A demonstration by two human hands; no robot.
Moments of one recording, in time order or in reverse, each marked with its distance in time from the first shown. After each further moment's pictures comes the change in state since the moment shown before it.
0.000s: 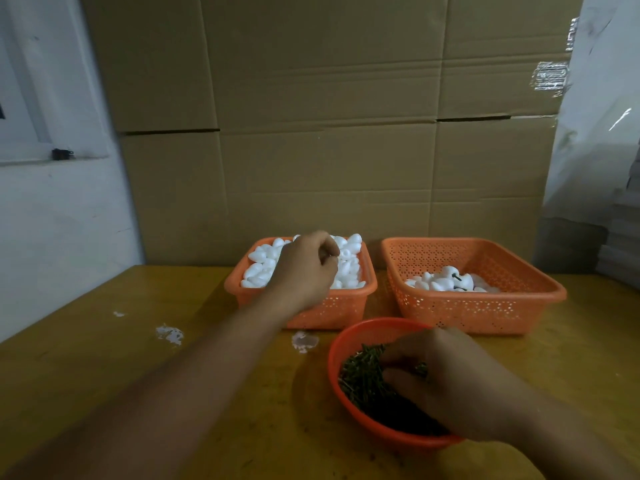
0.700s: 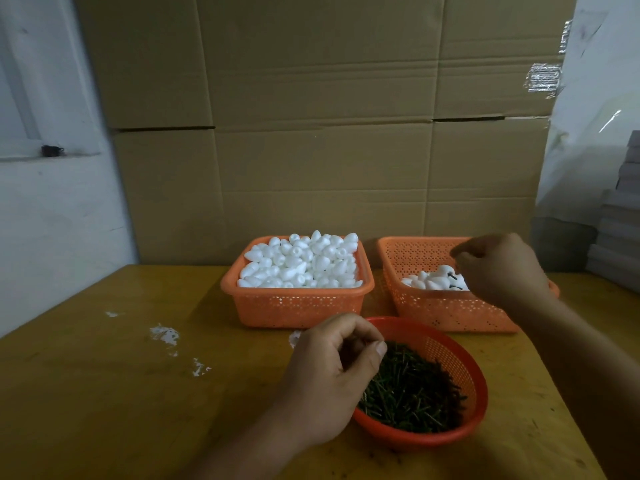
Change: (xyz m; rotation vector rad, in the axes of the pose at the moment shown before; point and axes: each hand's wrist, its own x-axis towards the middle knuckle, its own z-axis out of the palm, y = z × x) left_hand -0.114 0.012 0.024 -0.426 -0.138 0.157; right_hand 0.063 0.087 -0.044 0.149 0.520 0.546
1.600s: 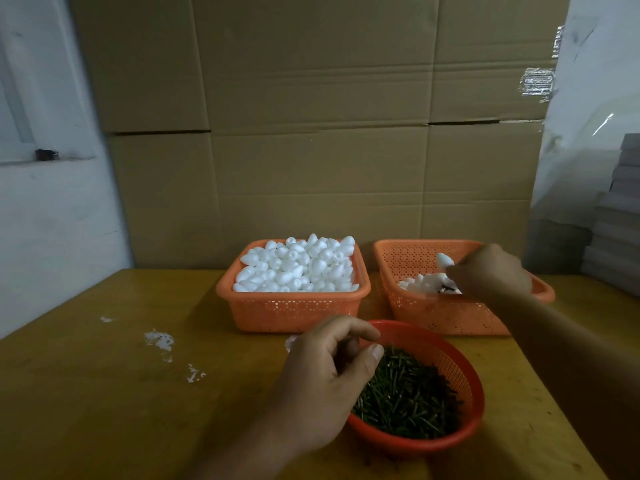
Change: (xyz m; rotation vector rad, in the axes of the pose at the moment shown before) left_hand 0.000 -0.004 0.000 -0.031 0.011 -0.040; right_hand 0.037 0.024 0.029 -0.207 0.007 0.269
